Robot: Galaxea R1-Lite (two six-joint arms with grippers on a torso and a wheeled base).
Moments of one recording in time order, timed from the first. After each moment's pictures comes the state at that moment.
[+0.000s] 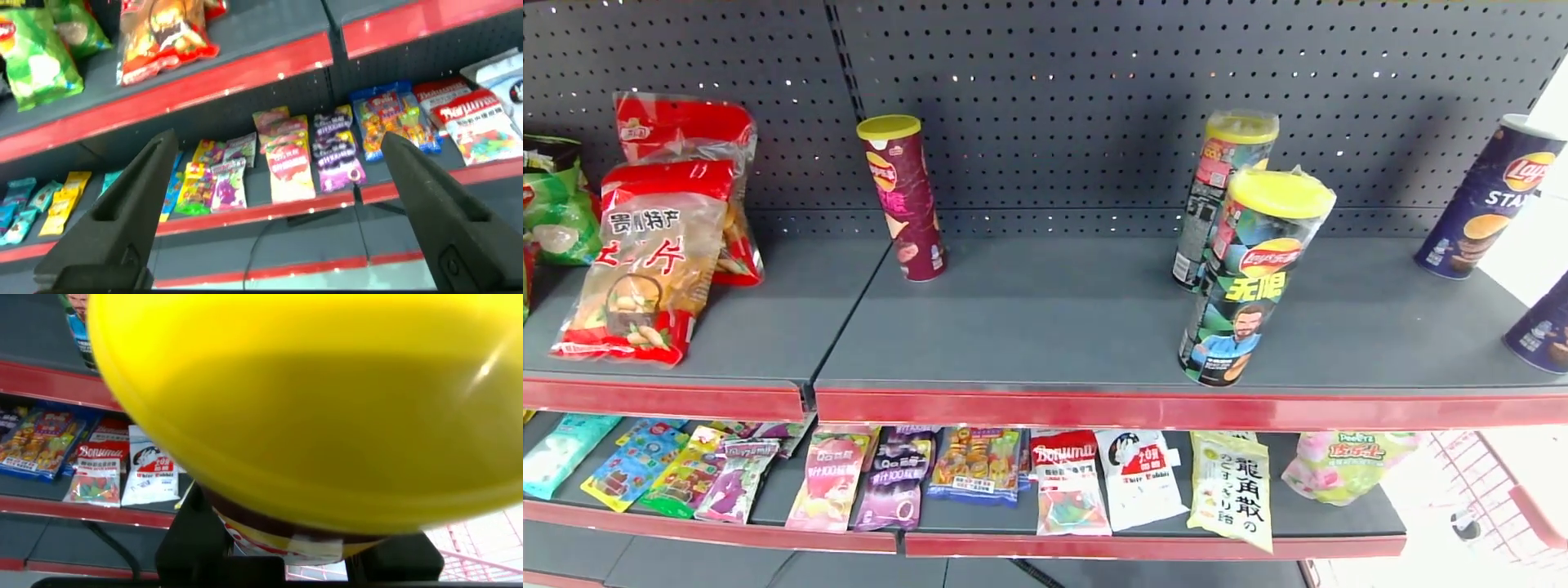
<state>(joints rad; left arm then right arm) -0.14 0.10 -0.29 0.28 0.15 0.33 0.09 0.34 -0.52 0.22 -0.13 -0.22</state>
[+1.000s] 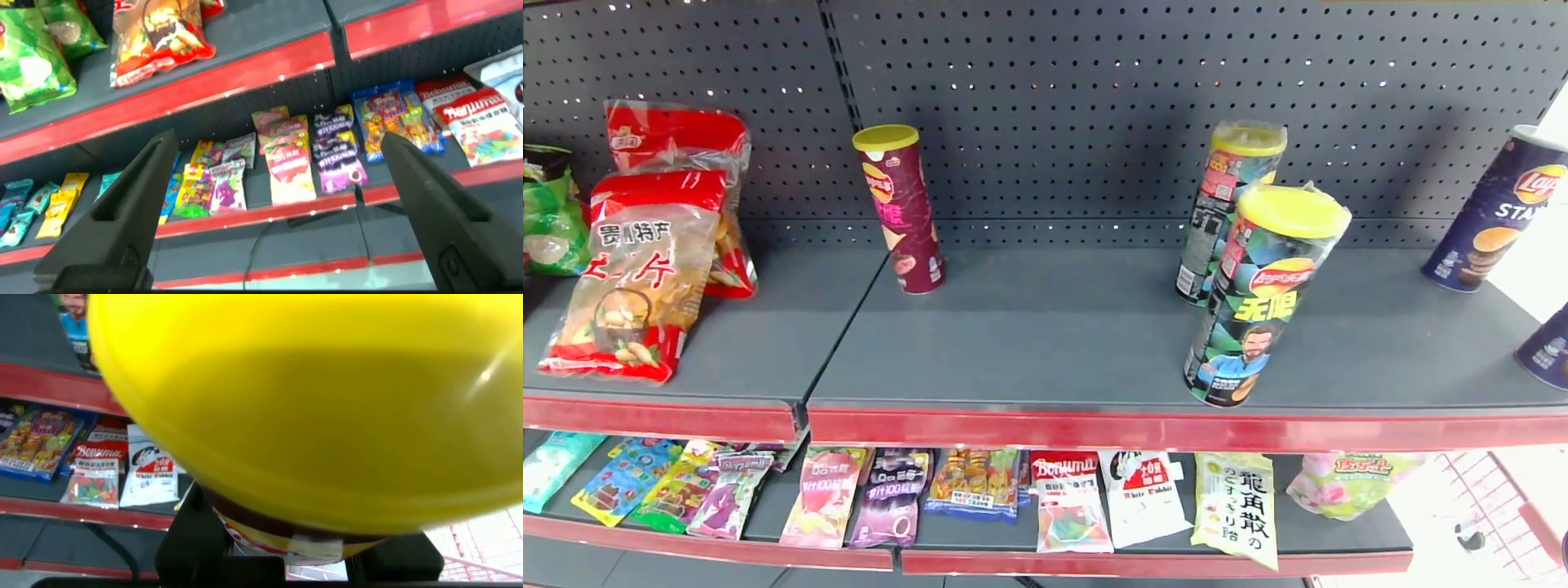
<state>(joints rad) -0.14 0.10 -0.29 0.28 0.15 0.33 0.09 0.34 -0.51 0.22 -0.13 -0.22</state>
